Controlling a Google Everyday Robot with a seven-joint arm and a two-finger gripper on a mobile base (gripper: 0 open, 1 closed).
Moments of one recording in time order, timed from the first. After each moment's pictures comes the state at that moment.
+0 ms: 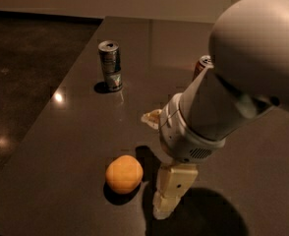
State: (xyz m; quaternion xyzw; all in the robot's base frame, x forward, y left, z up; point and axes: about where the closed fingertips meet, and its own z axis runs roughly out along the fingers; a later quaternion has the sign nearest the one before) arm 0.344 -0.029 0.878 -0.72 0.66 0.12 0.19
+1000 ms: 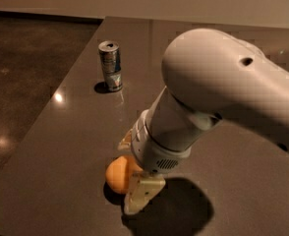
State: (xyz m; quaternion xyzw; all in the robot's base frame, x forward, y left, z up) arm 0.336 0.018 0.844 -0.73 0.64 0.15 0.17
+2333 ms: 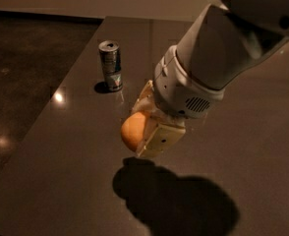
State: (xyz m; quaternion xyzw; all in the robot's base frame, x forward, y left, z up) arm 0.372 -0.011 0.937 -0.71 0.65 0.15 0.21
